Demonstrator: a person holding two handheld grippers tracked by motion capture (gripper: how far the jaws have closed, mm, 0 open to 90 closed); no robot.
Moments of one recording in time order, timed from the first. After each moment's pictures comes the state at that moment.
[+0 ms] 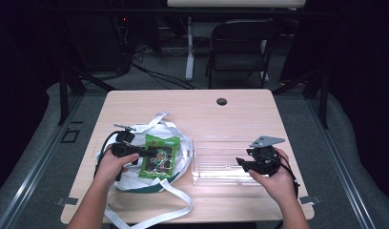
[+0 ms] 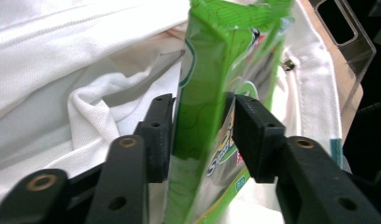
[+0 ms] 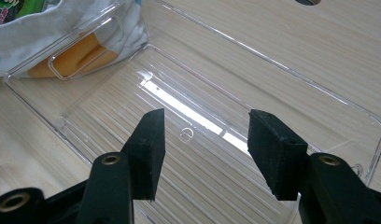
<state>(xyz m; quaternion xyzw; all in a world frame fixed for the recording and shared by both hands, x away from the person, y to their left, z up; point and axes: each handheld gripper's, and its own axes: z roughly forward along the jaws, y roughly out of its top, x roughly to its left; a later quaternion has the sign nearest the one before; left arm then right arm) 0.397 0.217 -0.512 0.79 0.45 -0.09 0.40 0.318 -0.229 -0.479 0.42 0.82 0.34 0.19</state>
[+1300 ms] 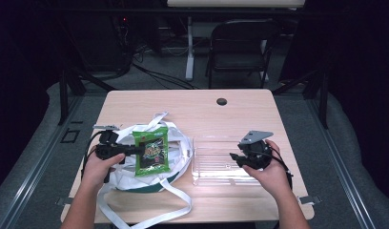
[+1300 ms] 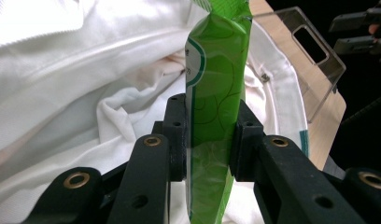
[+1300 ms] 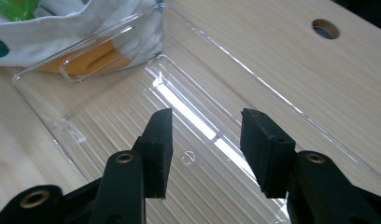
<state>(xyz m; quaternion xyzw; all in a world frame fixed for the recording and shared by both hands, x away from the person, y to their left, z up) 0.376 0.251 -0.490 0.77 0.44 -0.06 0.46 0.334 -0.208 -0.469 0.35 0.86 0.33 0.20</state>
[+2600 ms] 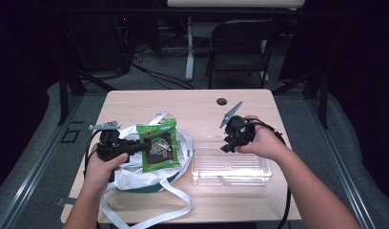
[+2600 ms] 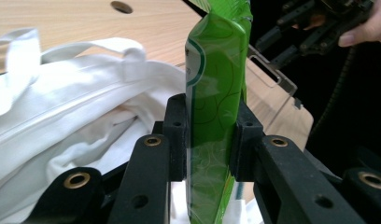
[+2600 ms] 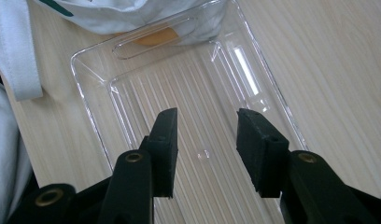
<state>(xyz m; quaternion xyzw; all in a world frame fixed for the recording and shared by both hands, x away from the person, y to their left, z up) 0.350 0.222 -0.449 0.76 0.37 -0.03 0.53 0.395 -0.168 -0.424 0.22 0.95 0.21 0.06</state>
